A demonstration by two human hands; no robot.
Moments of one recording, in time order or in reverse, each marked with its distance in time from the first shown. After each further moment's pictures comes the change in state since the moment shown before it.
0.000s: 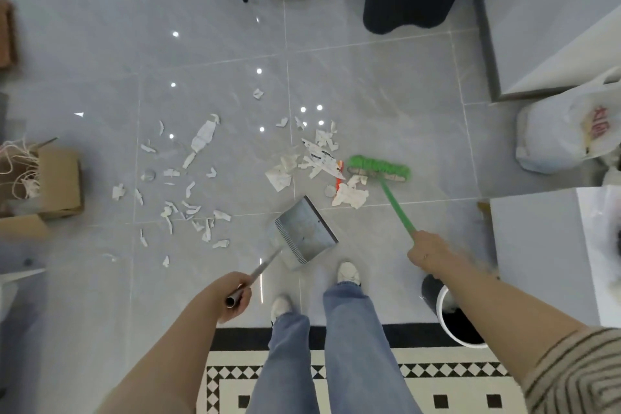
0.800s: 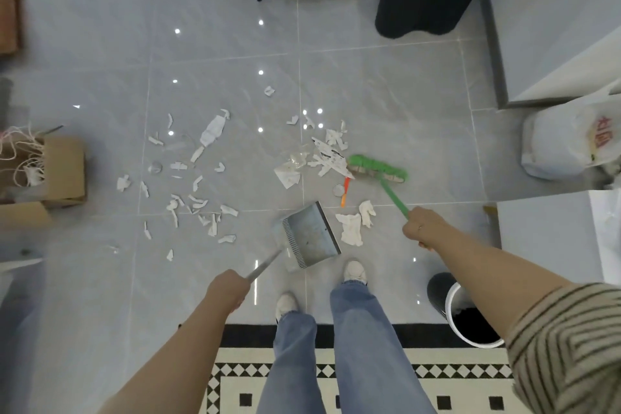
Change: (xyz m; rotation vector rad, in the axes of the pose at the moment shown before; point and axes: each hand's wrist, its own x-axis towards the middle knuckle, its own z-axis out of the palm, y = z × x) left_hand 0.017 -0.018 -0.041 0.710 0.394 0.303; right_hand -0.027 -0.072 -0.015 0.042 -0.017 -0.007
